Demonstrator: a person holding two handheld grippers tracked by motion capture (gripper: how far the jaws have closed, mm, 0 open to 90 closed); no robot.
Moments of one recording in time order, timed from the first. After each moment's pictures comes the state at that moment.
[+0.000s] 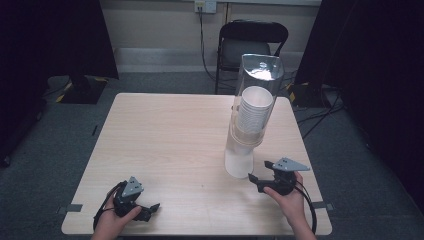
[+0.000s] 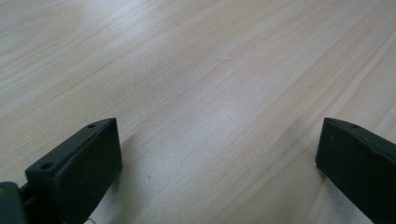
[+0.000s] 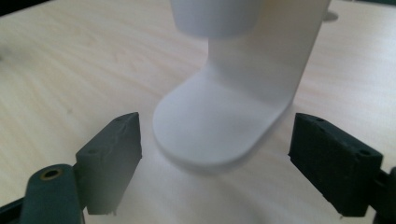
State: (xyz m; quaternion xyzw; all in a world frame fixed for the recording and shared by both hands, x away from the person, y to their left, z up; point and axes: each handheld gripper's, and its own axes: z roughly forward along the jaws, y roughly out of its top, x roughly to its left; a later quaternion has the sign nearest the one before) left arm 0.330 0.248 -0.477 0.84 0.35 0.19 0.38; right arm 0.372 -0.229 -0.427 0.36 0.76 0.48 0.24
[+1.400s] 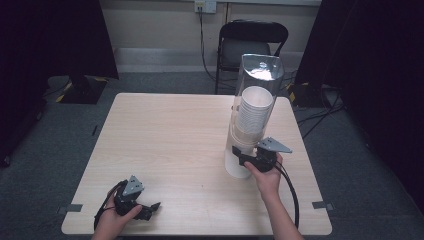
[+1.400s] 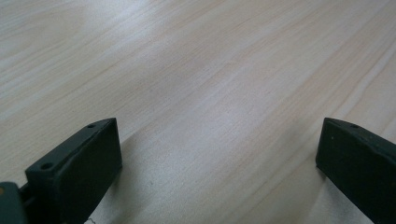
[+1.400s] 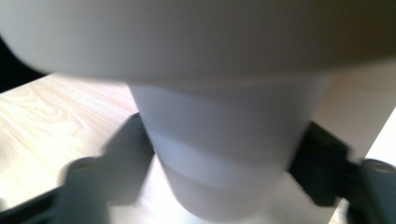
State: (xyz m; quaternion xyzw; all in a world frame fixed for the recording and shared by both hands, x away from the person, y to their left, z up) left arm 0.333 0.247 -0.477 0.83 0.35 0.19 0.38; right arm 0.424 -0.178 -0.407 0.37 0.69 0.56 0.28
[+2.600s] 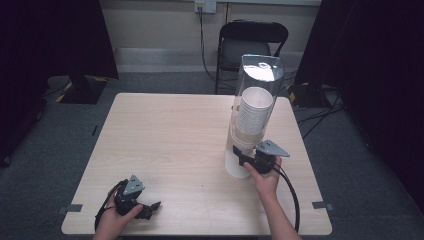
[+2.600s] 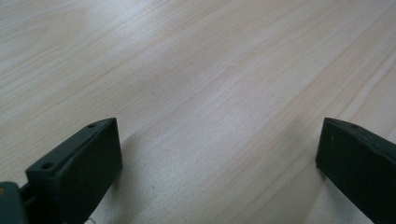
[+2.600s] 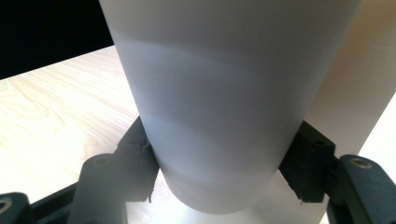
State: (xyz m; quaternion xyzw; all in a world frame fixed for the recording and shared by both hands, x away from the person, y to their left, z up) left arm 0.334 0.246 -0.476 0.83 0.35 0.19 0.38; right arm 0.425 -0.177 -0.419 0.36 0.68 0.55 0.31
